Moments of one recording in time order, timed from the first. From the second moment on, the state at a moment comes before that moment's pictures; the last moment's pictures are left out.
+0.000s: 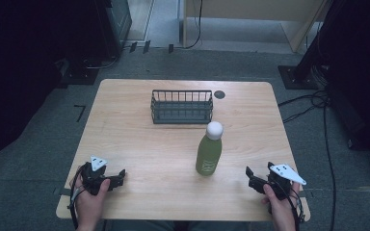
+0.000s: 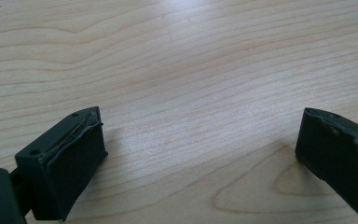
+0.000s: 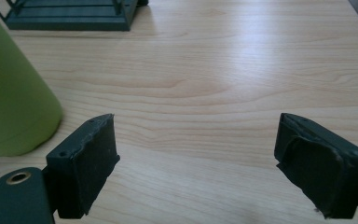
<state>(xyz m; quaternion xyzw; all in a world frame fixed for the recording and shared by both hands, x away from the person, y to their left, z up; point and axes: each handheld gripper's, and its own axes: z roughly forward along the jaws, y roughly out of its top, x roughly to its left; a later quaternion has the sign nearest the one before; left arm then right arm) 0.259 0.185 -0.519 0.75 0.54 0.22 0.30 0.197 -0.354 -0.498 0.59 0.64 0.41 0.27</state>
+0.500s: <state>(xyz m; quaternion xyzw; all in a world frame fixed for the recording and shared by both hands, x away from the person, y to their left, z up) 0.259 0.185 -0.519 0.75 0.54 0.22 0.30 0.196 -0.320 -0.491 0.57 0.65 0.44 0.24</state>
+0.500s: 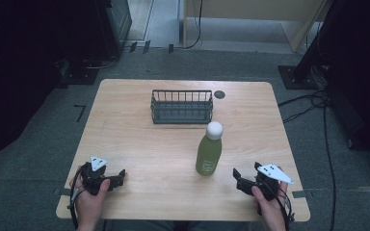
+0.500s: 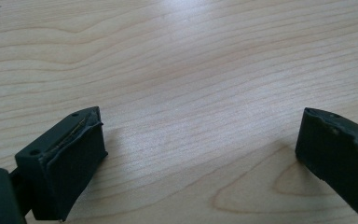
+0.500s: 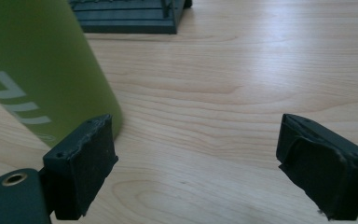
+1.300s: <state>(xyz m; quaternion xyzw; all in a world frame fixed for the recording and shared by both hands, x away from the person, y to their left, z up) 0.259 0.185 -0.519 0.75 0.54 0.22 0.30 0.195 -0.270 -0.480 0.51 0.67 0.49 0.22</state>
